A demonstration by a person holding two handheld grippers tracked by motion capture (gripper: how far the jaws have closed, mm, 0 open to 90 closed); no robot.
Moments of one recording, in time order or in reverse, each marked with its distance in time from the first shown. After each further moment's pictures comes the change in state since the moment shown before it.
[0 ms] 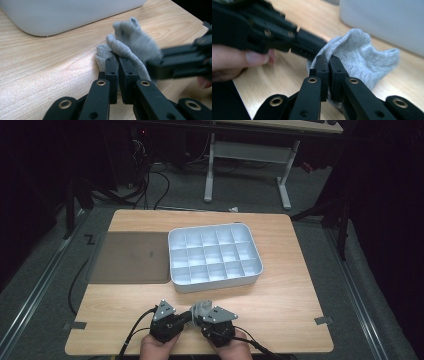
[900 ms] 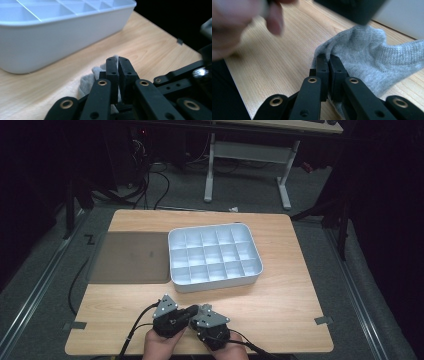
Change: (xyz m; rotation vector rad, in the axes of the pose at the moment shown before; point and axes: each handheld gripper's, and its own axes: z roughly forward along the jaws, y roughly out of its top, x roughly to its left) left arm -0.014 0.024 -0.002 -0.095 -0.091 0.037; right arm 0.009 -0.006 0.013 0.034 0.005 -0.055
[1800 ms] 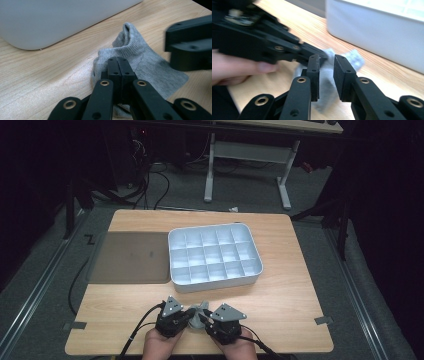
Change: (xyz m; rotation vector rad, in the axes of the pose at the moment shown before) left arm 0.011 -0.014 0.015 0.134 0.103 0.046; right arm -0.021 0.010 -0.030 -0.097 -0.063 0.076
